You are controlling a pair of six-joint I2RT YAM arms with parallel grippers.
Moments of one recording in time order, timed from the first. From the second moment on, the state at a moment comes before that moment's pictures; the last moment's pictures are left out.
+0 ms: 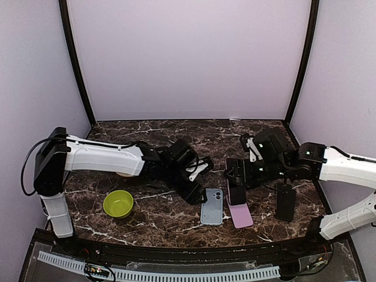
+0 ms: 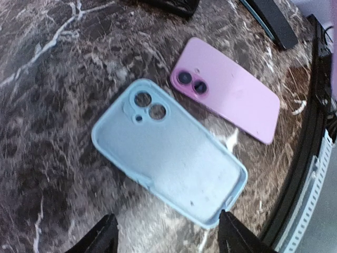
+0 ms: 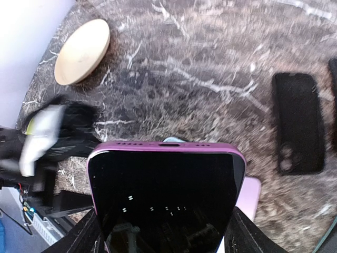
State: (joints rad) left arm -1.02 1.84 1.30 -0.42 0.21 -0.22; right arm 0.95 1.17 0.91 -0.53 0.12 0.67
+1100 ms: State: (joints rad) left arm -0.95 2.23 1.65 -0.54 0.27 0.16; right arm 0.90 1.15 0.88 -0.59 0.19 0.54
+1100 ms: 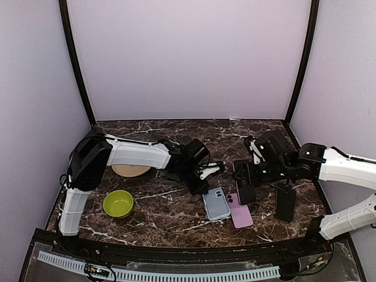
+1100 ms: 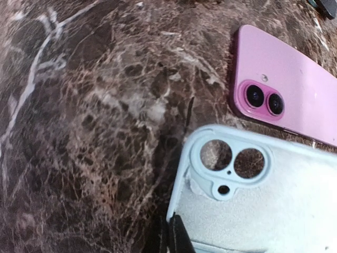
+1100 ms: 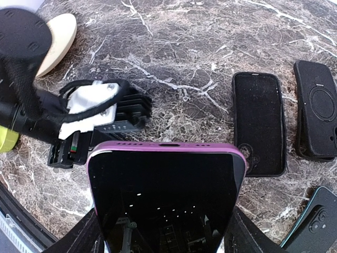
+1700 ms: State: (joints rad) left arm -1.07 2.03 1.36 -0.45 -0.24 -0.20; right arm 1.07 1.37 0.87 -0.40 0.25 0.59
